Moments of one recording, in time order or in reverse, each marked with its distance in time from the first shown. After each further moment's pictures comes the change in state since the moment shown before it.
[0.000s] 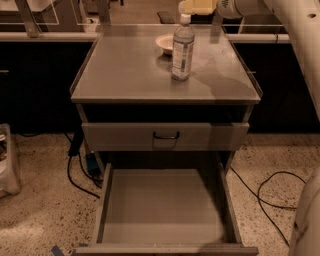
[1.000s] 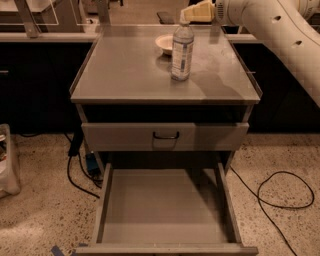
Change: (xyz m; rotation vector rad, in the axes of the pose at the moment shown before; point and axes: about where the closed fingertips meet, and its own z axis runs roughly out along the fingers) arm -0.010 0.001 -0.013 0.203 -0.155 -0.241
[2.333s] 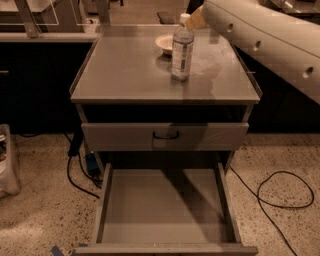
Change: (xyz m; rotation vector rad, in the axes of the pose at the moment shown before) arm 0.006 0.008 -0.022 0.289 0.227 -0.232
